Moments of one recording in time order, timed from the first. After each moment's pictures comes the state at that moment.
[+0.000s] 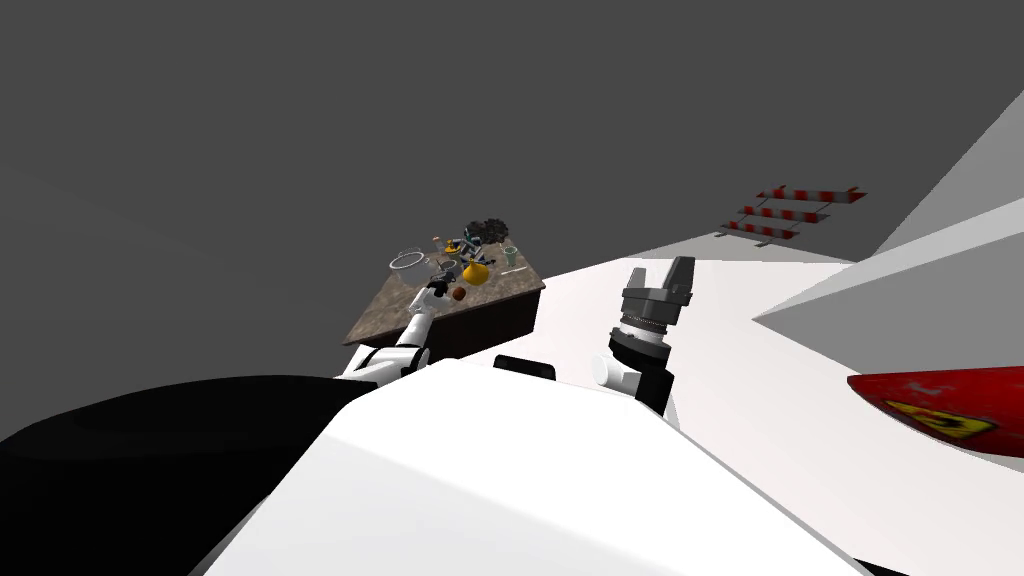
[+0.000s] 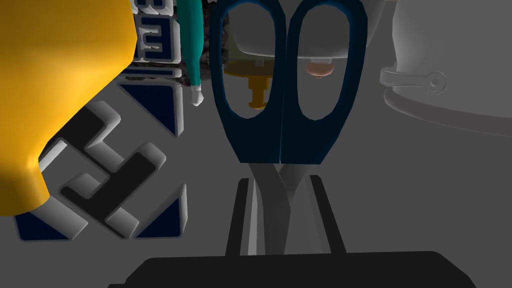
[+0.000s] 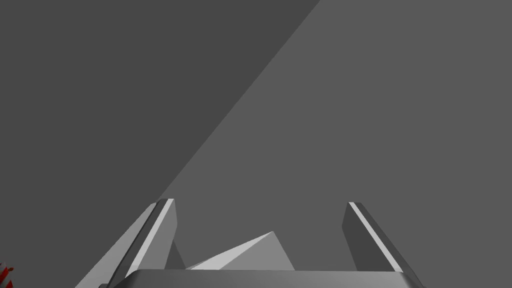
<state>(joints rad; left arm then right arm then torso) -0.23 0.49 0.23 -1.20 -0.50 0.23 -0.52 0.47 0.02 0.06 -2.29 -0.04 -0.49 0.17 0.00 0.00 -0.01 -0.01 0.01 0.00</state>
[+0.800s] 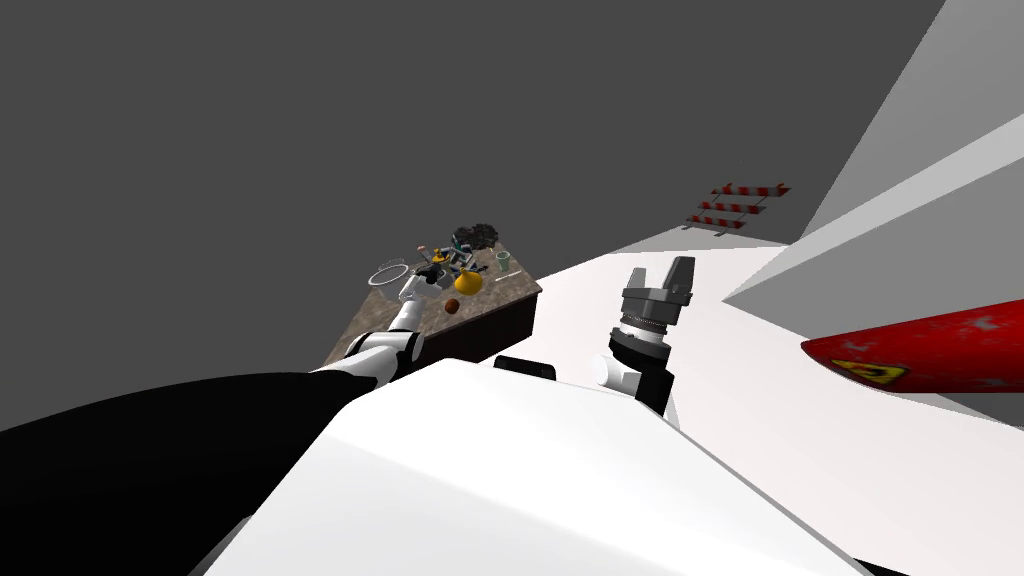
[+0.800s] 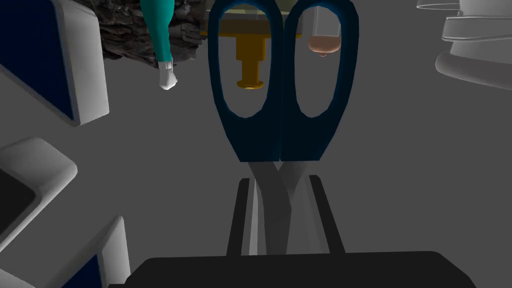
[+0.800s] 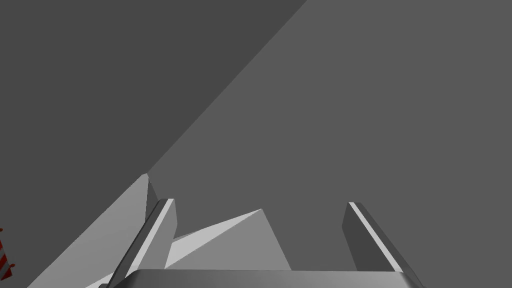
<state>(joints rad) -0.36 0.61 0.24 -1.07 -0.52 0.35 -0.44 0.47 0.01 0.06 -2.29 -0.04 -0.49 0.17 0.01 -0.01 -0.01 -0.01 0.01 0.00</state>
